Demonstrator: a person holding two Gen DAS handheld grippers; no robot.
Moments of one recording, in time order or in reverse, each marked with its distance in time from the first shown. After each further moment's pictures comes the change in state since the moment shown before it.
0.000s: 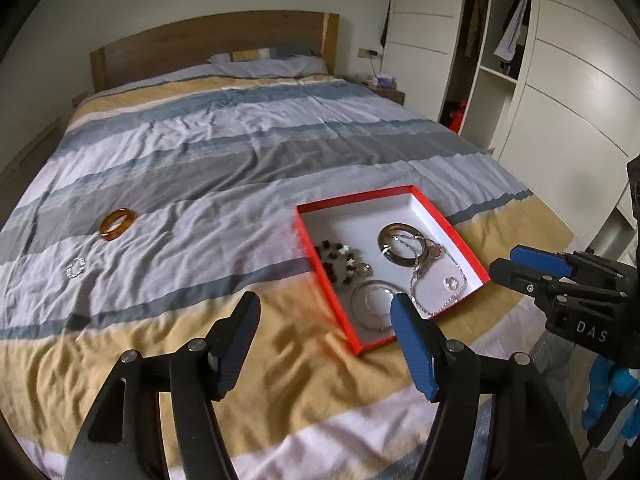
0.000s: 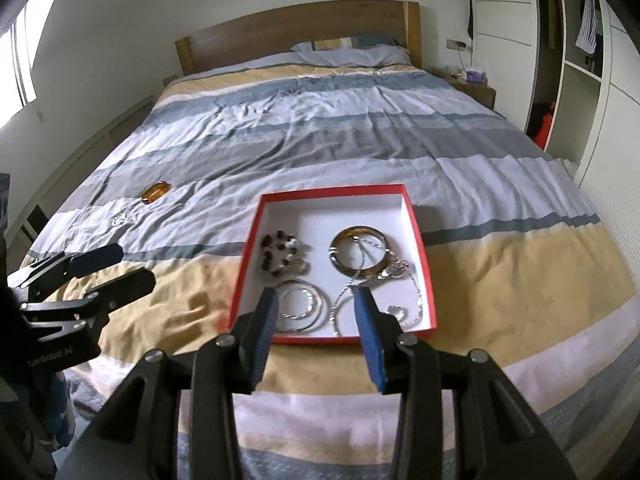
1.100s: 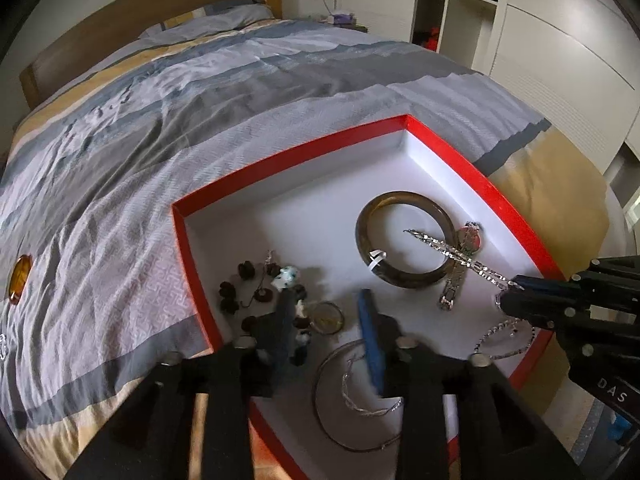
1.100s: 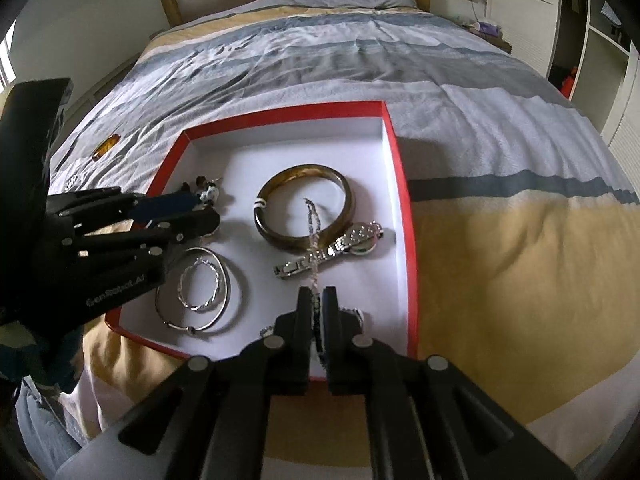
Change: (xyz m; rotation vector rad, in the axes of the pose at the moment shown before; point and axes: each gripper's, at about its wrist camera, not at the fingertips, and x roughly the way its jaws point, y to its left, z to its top) left arm 0.197 -0.050 0.033 0.174 0.202 -0.063; right arm 0.121 -0.071 -0.011 -0.008 0.203 0.014
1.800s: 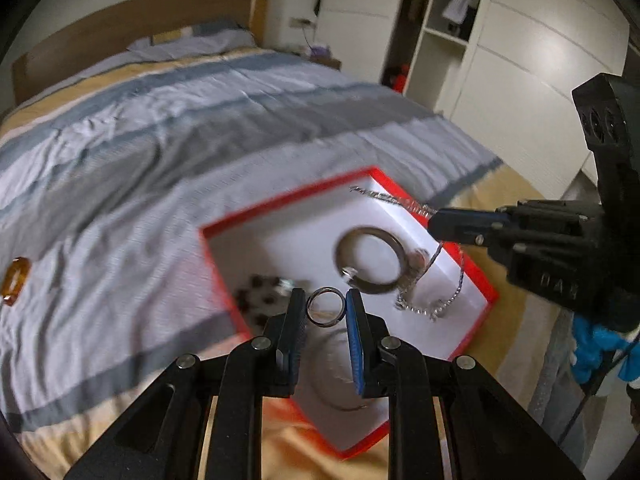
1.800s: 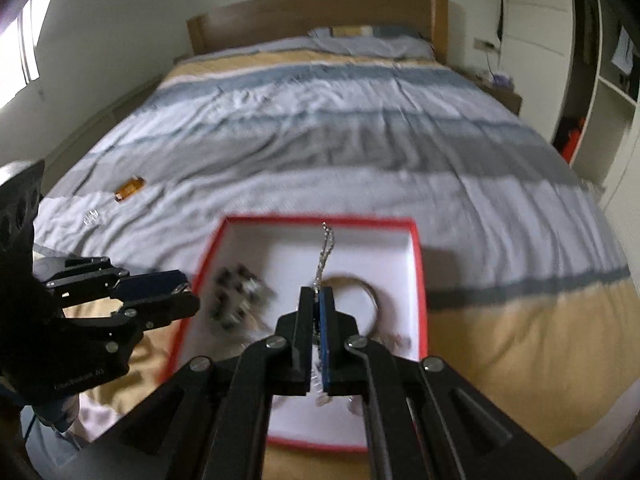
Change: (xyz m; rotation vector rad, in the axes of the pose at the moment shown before) left arm -0.057 0.020 -0.007 -0.012 -0.095 -0.168; right arm -0.029 0.028 0.059 -0.074 -0.135 0.005
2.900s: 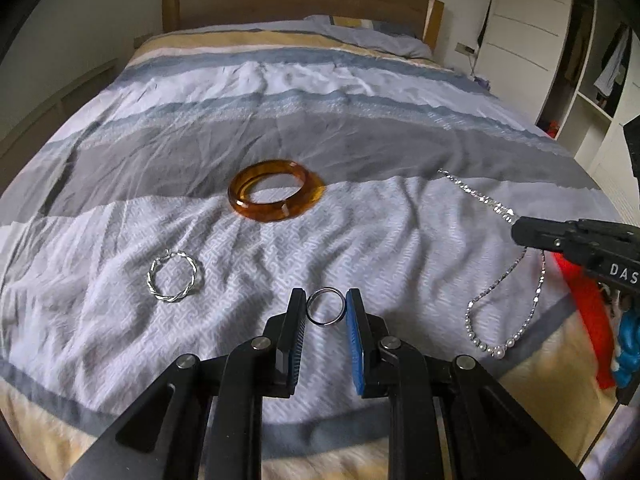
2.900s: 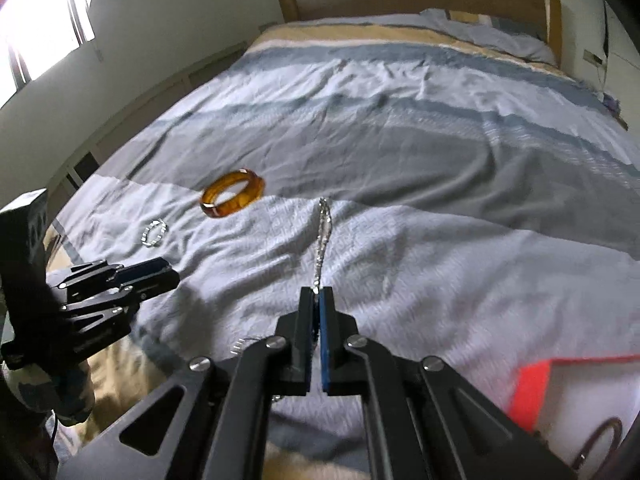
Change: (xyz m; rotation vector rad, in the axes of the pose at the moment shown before) left arm -0.092 0.290 -0.089 -0.321 -0.058 0.352; right arm 0.143 0.224 0.083 -0.138 0.050 0.273
